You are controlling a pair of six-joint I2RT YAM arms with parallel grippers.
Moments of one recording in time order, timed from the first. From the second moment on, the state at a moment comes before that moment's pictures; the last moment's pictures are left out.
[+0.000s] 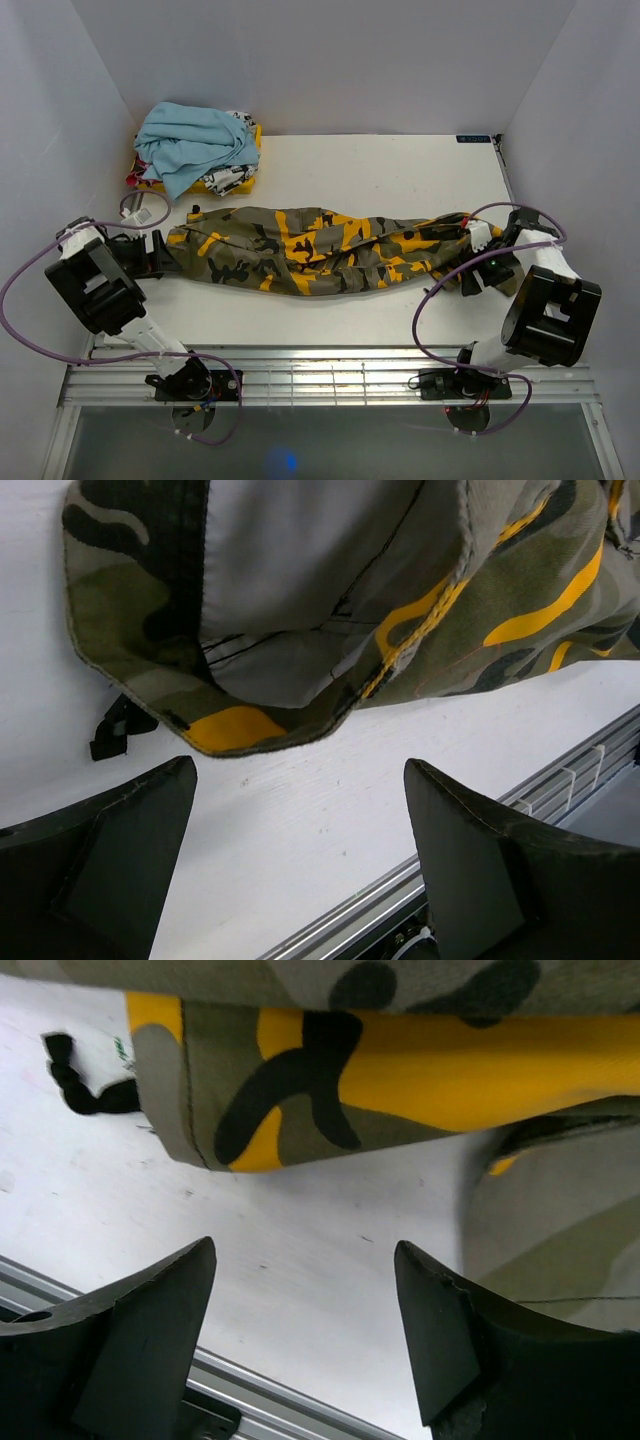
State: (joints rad) left arm 0.70 1.77 1.21 -1.04 0.72 0.71; right arm -0.33 1.46 0.89 -0.87 -0.31 -0.85
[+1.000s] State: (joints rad) left arm 0.74 1.82 1.17 -0.87 1.00 1.02; right arm -0.37 1.52 0.95 -0.84 -0.46 -0.62
